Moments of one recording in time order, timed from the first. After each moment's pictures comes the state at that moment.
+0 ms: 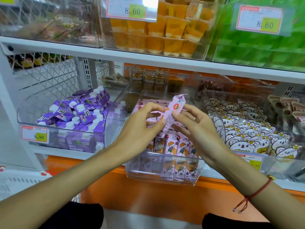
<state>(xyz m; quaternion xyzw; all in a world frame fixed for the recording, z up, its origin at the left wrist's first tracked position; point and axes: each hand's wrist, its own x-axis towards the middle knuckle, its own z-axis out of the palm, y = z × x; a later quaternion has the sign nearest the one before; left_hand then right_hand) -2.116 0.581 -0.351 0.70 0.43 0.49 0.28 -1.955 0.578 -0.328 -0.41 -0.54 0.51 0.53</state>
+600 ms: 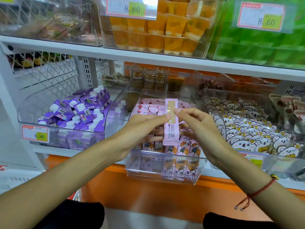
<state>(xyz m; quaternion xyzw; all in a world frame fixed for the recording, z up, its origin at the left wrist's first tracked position) -2.116 0.574 -0.337 0.56 0.43 0.42 0.57 -1.949 0.580 -0.330 -0.47 -0.55 0.47 0.50</state>
